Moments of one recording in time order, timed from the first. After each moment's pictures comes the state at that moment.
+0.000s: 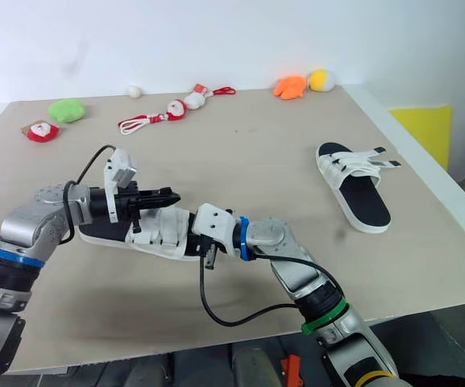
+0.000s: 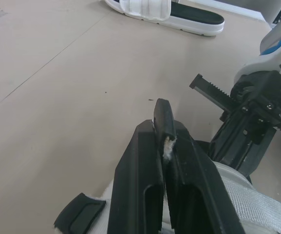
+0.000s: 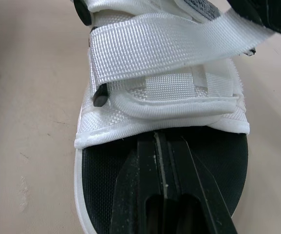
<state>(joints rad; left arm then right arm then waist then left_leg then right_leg) -0.65 0.67 -0.16 0.18 -0.58 0.47 -1.04 -0.55 -0.35 0.44 -0.06 0.00 0.35 0.89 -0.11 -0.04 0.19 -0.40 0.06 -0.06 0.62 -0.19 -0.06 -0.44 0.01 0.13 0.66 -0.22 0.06</state>
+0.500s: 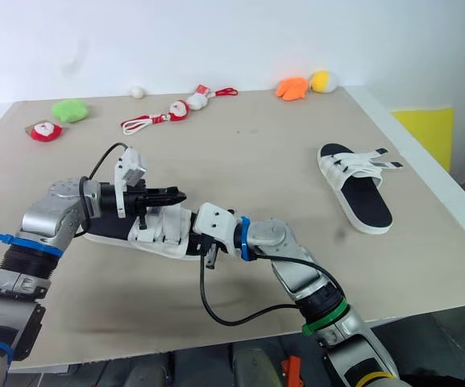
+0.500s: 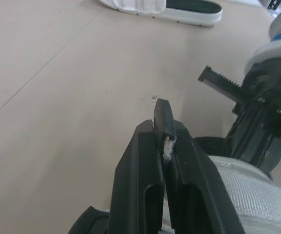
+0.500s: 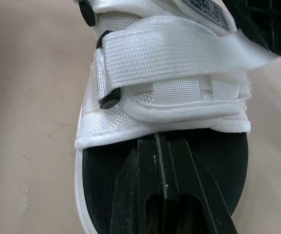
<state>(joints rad) -0.74 0.58 -0.17 0.35 -0.41 0.34 -1.16 -0.54 -0.35 0.43 -0.08 0.00 0.38 0.89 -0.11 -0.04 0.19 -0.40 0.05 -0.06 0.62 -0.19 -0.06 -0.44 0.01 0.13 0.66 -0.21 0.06</state>
